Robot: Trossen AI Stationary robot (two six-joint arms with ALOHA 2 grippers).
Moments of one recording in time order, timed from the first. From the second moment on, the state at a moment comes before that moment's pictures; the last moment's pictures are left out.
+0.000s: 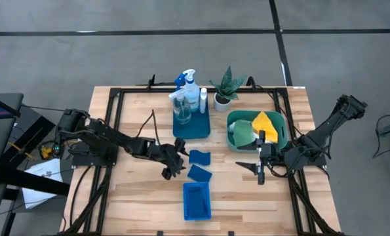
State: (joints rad) left arm -0.20 1.57 0.72 0.16 -0.16 0.50; right arm 0.68 0.97 0.79 -0.13 0.79 0.23
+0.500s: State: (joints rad) left arm -0.13 1.72 0.72 0.29 -0.03 0.50; right arm 0.68 0.97 0.79 -0.13 0.78 0.23
